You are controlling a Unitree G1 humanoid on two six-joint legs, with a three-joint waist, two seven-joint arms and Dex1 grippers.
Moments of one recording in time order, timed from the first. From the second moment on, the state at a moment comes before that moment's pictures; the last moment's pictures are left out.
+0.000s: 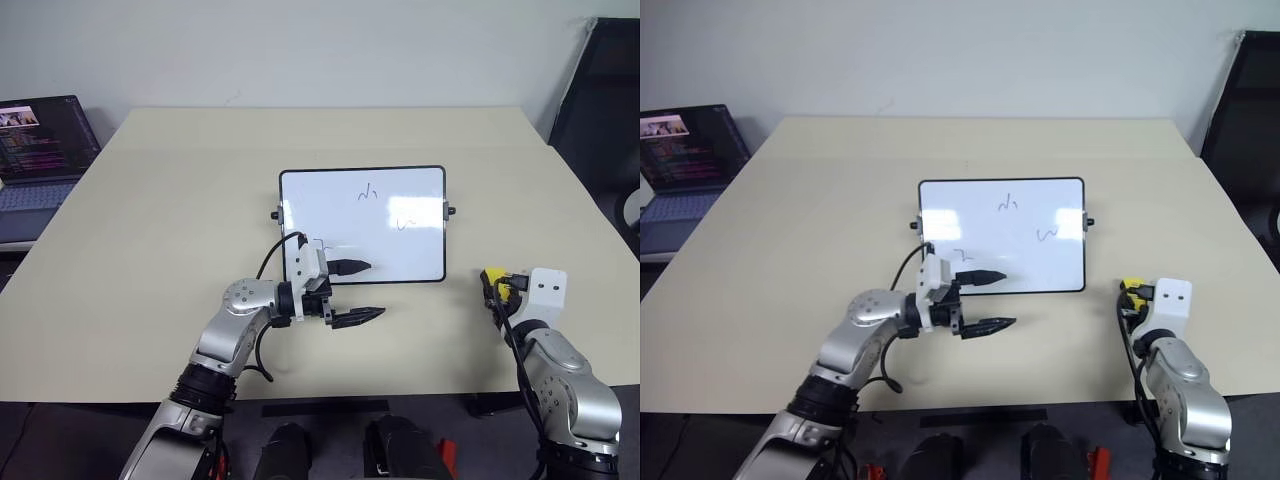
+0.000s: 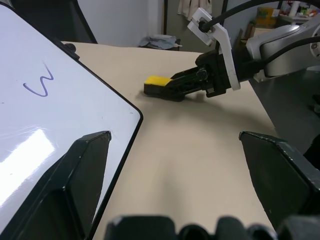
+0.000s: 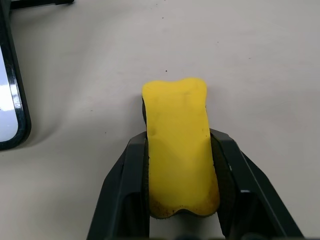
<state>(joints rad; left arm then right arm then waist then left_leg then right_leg) -0.41 0.35 -0.23 0.09 -0.33 0.09 -1.07 -0.03 -0.22 -0.29 -0.39 0.25 0.75 0.06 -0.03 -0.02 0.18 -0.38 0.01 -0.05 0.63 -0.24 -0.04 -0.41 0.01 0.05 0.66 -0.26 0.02</state>
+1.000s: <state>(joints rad) -0.53 0.31 -0.19 0.32 -0.05 -0.18 -0.73 -0.28 -0.21 -0.02 -0.22 0.13 0.42 0.17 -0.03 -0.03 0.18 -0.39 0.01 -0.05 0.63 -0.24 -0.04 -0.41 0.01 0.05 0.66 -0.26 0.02</state>
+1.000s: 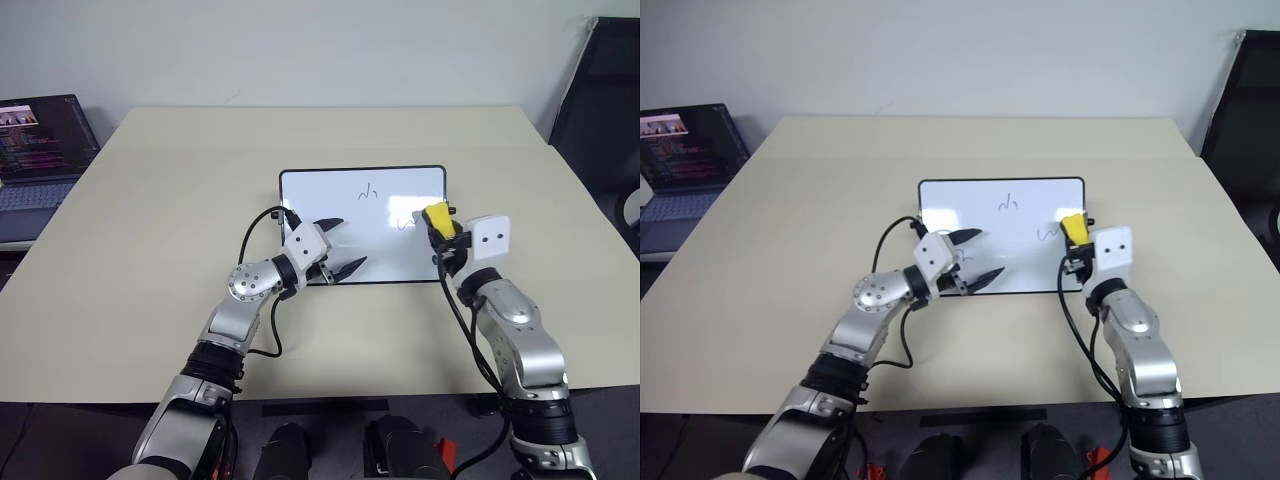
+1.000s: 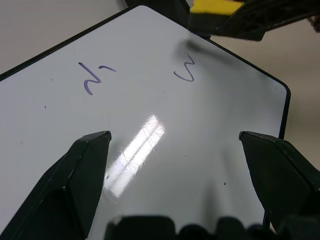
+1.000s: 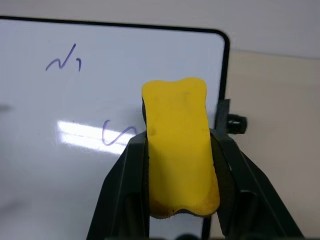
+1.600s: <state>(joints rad) -0.52 0.31 -0.19 0.31 -0.05 -0.18 -0.71 -0.24 -0.26 0.01 -0.27 0.10 0.55 0.20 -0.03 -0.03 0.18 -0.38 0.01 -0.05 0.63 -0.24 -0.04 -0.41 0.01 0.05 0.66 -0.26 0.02</state>
